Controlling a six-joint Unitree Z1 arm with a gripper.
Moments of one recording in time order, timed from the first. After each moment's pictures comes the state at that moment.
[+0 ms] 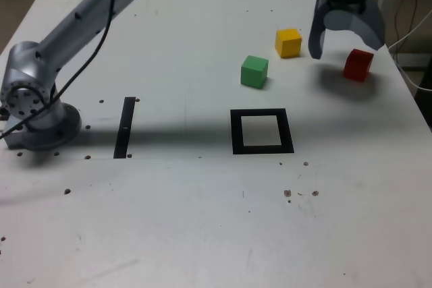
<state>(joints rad) 0.20 2.50 -2.48 1.49 0.17 0.49</state>
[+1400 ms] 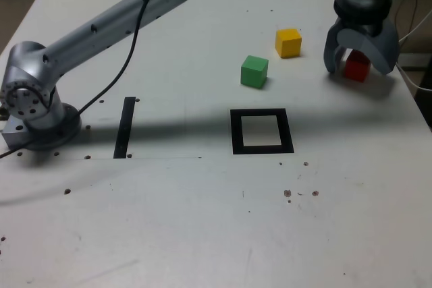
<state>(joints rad) 0.19 2.67 -2.74 1.55 0.16 0.72</state>
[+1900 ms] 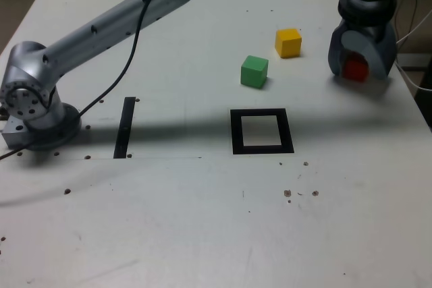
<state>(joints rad) 0.17 2.68 -2.75 1.55 0.16 0.73</state>
